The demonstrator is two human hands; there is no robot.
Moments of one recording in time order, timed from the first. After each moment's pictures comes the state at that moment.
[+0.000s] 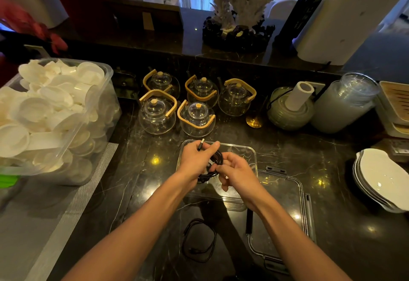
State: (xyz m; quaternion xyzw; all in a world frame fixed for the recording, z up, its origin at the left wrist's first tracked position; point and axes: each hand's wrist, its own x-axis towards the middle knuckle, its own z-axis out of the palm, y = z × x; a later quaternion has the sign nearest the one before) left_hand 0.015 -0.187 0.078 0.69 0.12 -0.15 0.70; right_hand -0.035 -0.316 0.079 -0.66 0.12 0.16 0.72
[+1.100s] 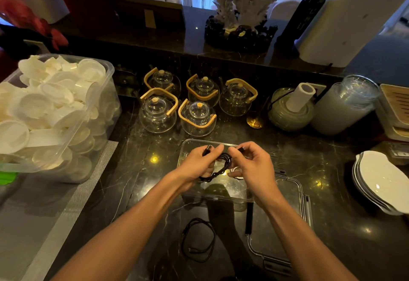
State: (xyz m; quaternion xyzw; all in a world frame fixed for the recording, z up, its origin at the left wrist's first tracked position) left_hand 0.018 -0.170 0.068 0.64 0.01 -0.32 0.70; right_hand -0.035 -0.329 0.097 -0.73 0.15 -0.01 0.66
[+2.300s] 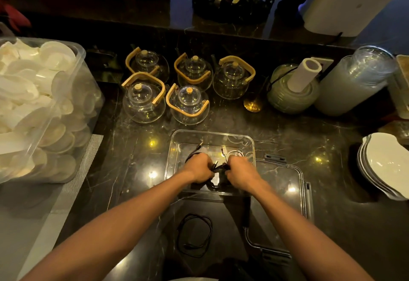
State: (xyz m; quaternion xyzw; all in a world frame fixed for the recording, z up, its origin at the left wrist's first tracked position) left_hand 0.048 -0.202 -0.034 0.90 -0.13 -0.35 0.24; right_hand 0.005 -0.357 -0.013 -0.95 0.08 0.26 0.17
